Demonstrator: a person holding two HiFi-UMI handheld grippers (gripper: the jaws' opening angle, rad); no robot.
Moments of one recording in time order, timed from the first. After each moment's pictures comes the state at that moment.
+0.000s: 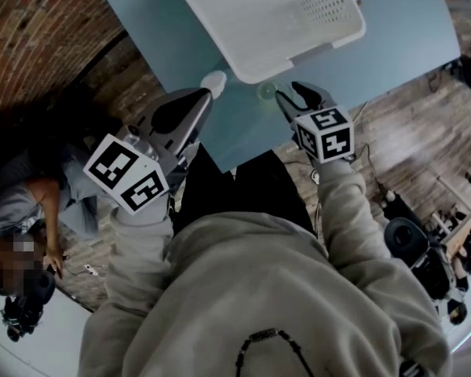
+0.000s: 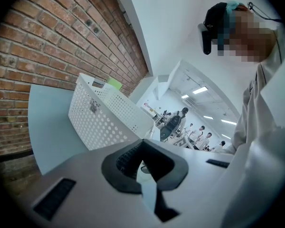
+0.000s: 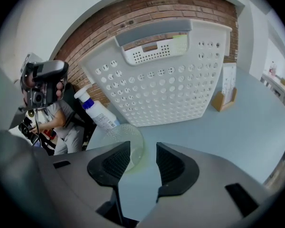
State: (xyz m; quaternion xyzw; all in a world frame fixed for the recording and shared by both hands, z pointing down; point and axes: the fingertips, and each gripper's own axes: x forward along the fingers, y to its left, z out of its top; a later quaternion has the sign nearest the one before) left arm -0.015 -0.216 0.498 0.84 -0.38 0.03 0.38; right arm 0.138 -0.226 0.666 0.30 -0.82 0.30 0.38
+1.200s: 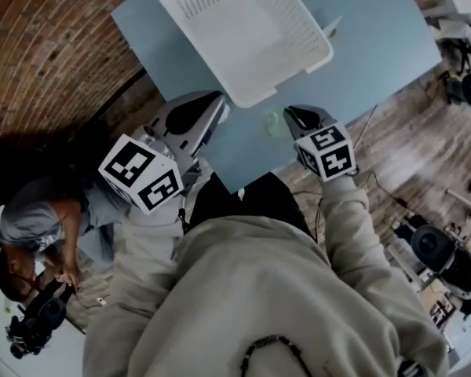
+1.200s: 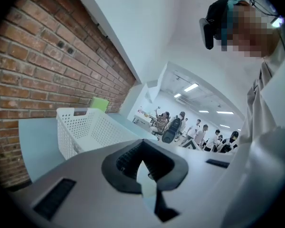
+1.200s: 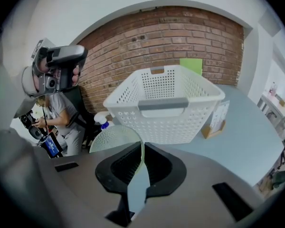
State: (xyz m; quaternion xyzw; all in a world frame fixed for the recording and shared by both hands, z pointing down) left arm -0.003 -0.240 0.408 0.88 -0.37 0.03 0.29; right arm 0.137 -0.227 0.579 0.30 -0.84 0.24 0.38
